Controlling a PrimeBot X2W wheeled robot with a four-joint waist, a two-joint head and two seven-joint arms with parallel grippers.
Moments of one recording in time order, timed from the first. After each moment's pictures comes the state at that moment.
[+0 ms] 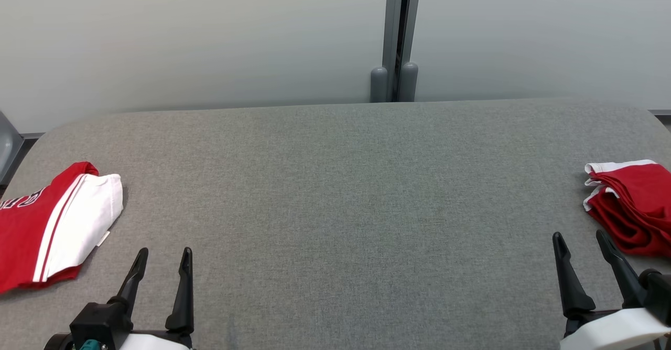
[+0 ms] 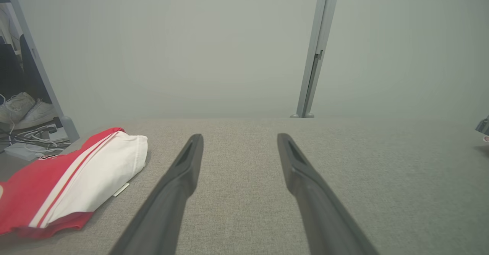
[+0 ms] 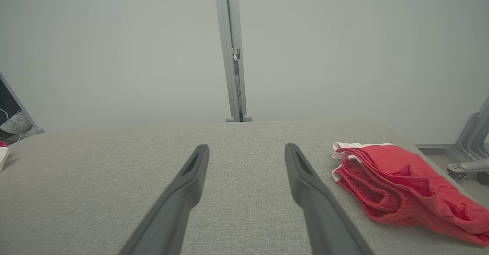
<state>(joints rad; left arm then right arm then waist) 0.09 0.33 -0.28 0.01 -0.46 0.21 -0.21 0.11 -0.05 -0.08 -0.08 0.18 0.13 0.02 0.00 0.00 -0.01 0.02</state>
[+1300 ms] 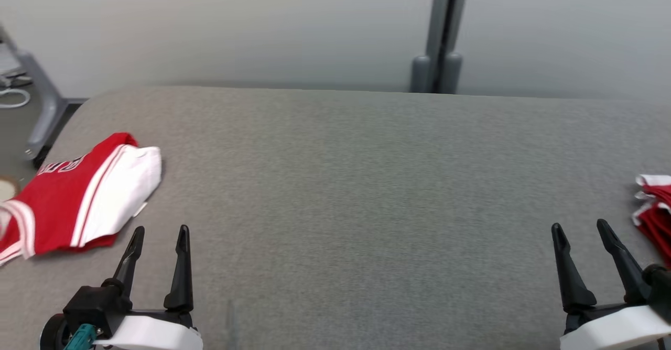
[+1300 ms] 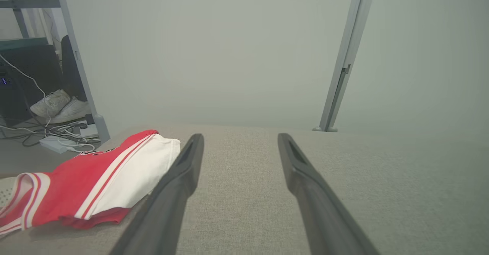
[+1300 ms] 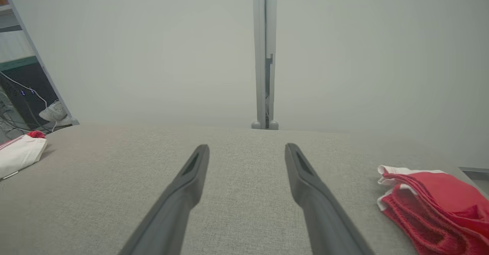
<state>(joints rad) 0.03 0.32 -0.28 0.01 -0.48 0.22 -0.23 0.12 -0.05 -0.08 -0.18 0.17 0.13 0.05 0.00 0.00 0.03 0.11</state>
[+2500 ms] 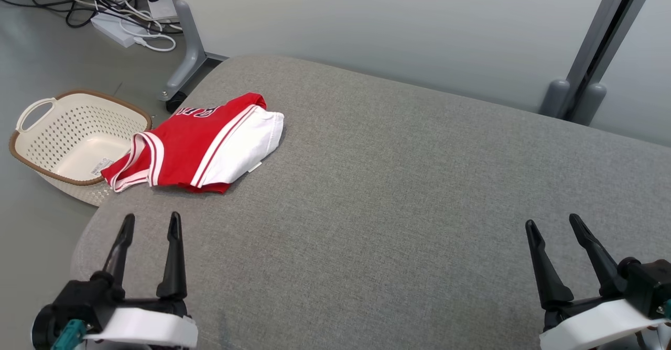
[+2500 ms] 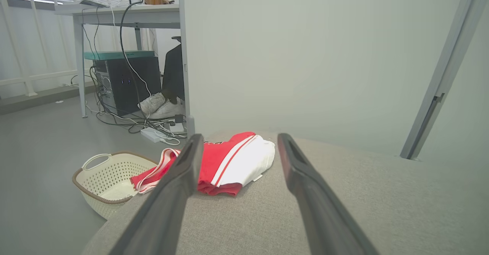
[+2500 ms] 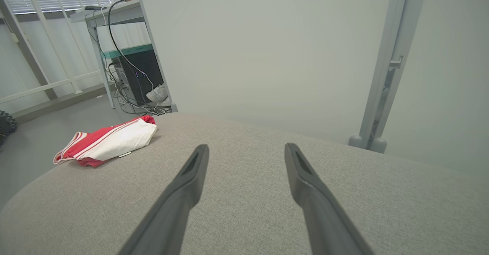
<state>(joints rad) 0.02 0.29 -0.24 0.01 -0.46 0.20 -0.26 0.10 -0.05 0.00 -0.18 0.18 0.13 0.06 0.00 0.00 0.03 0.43</state>
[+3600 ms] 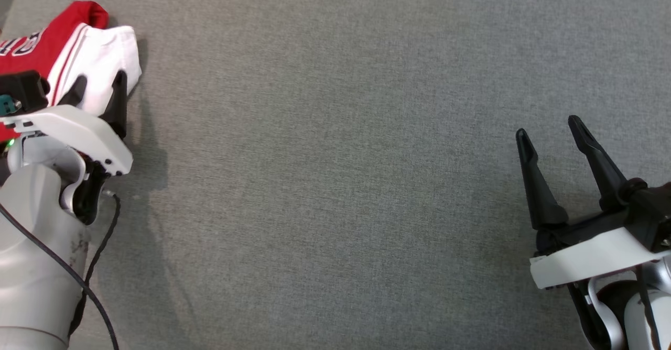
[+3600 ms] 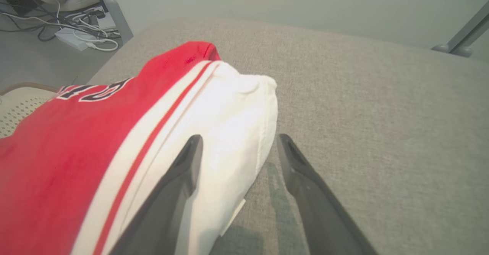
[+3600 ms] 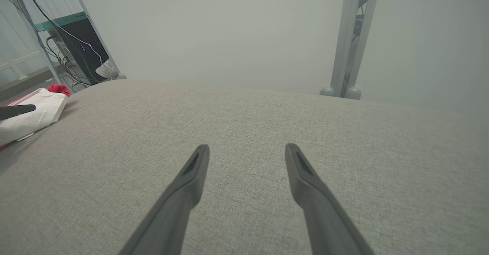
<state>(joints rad) -0.80 0.29 -0.19 0.87 -0.55 -0.11 -0.06 -0.14 -0.06 0.05 -0.27 0.10 0.13 0.11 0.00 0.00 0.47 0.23</state>
